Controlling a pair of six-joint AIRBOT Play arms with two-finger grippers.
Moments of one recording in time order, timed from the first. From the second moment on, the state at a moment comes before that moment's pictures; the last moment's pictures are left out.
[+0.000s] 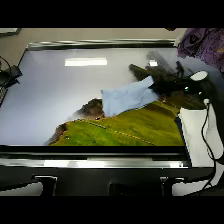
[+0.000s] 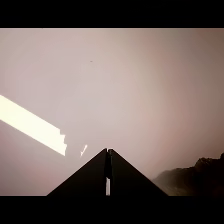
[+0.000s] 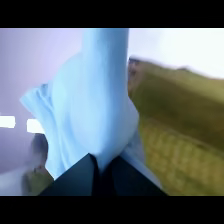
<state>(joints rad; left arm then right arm) 0.18 -1.44 1.74 1.61 -1.37 -1.89 -0.16 -1.67 1.53 -0.73 1.13 1.47</state>
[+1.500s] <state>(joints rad) 0.17 -1.44 1.71 1.54 -1.37 -1.89 -0.51 -1.23 1.72 -1.43 1.35 2.14</state>
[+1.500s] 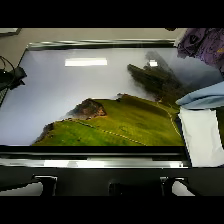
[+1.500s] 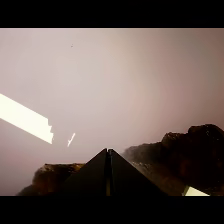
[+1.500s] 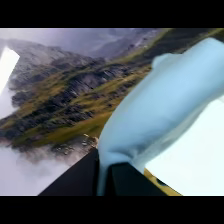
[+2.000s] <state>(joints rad) 0.17 -1.44 1.68 1.54 -1.37 -1.89 -0.51 -1.15 1.66 -1.68 1.64 2.11</state>
